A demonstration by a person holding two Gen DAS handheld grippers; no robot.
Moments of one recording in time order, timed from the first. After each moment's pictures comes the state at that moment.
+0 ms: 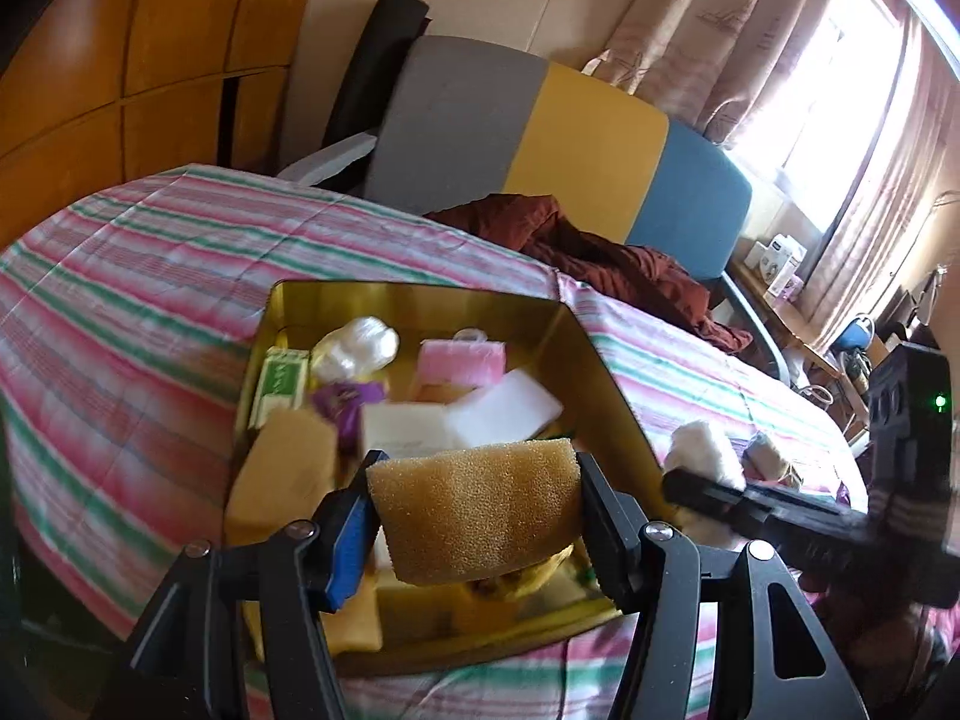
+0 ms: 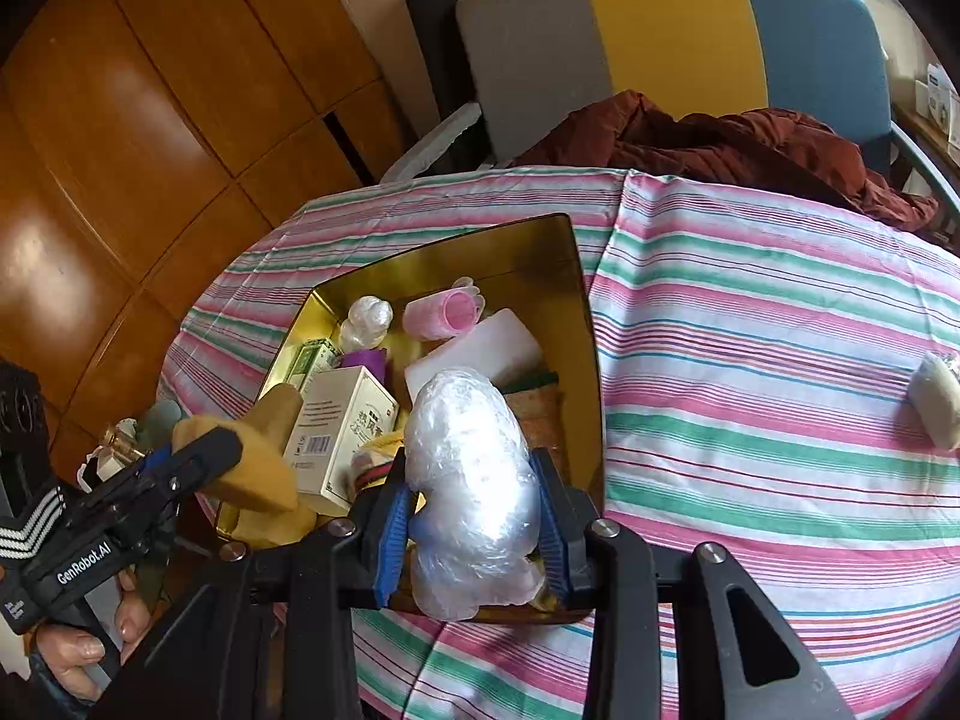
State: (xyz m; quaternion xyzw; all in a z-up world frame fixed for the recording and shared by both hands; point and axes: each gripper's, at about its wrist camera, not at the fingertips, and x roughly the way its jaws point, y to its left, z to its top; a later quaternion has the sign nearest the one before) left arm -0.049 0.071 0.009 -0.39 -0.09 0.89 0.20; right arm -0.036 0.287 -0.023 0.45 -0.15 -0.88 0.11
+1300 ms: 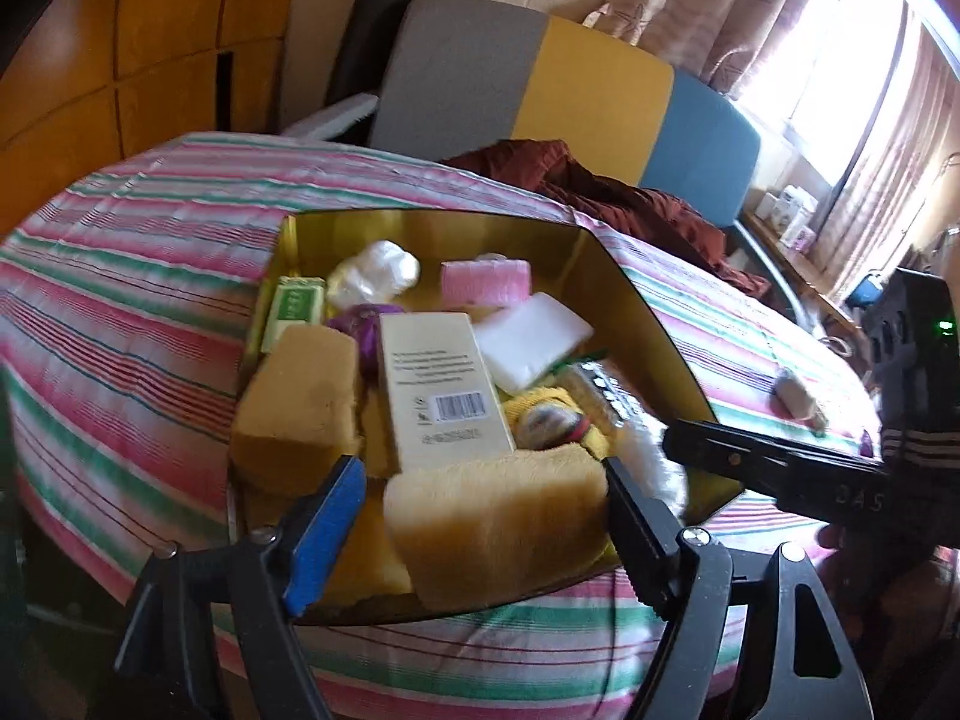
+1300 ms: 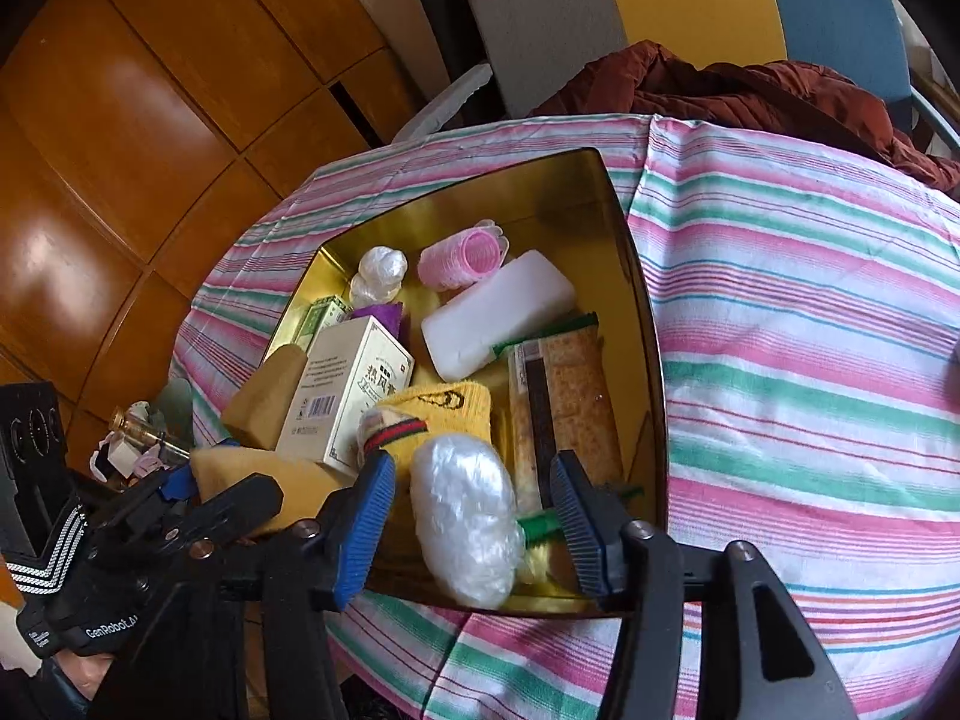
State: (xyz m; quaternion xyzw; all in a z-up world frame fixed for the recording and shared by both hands) left arm -0.032 0.062 -0.027 -0.43 -0.04 0.88 0.19; right arm -0.038 0.277 -0.051 0.48 -0.17 -0.85 0.13
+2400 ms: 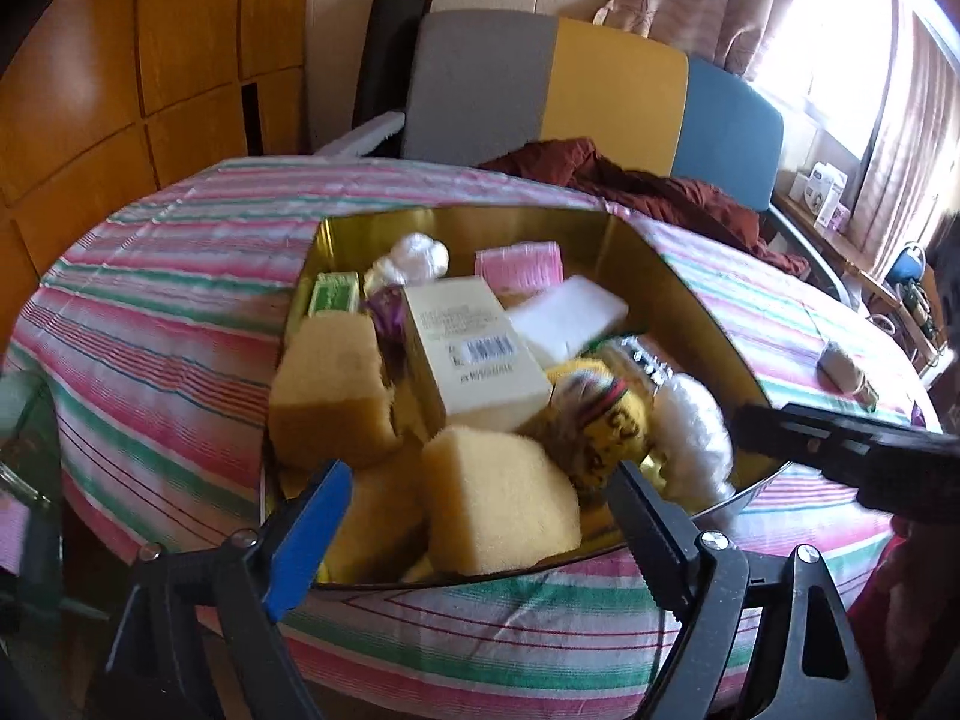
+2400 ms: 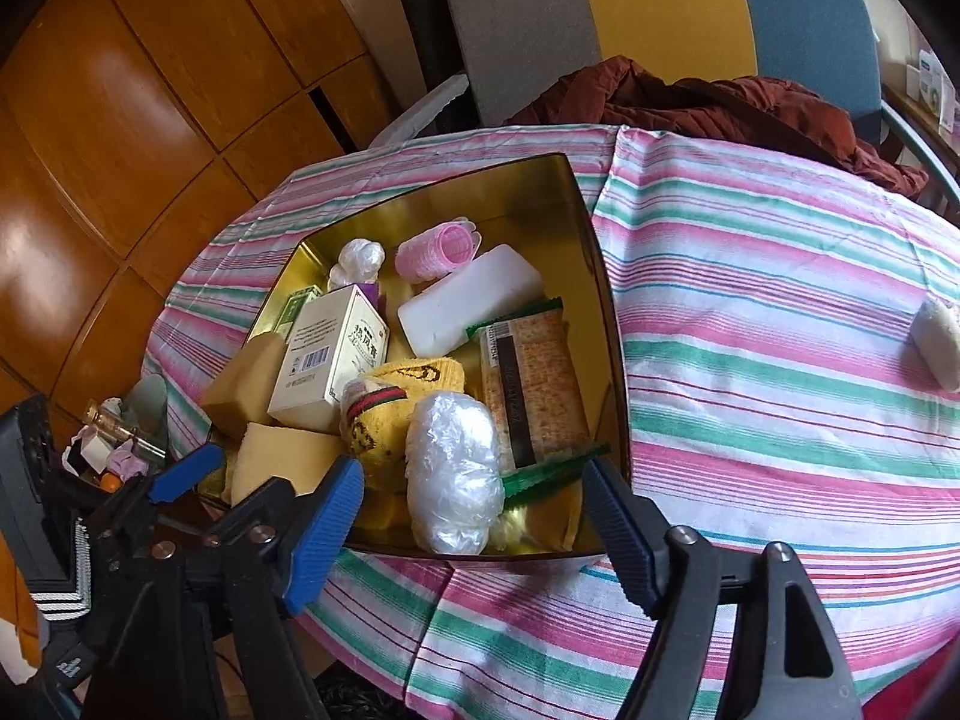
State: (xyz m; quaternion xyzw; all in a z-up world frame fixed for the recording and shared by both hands) left arm -0.011 0.070 -0.035 -0.41 0.00 0.90 0.14; right arm -0.013 0.274 -0.044 0.47 -0.14 -0.87 0.09
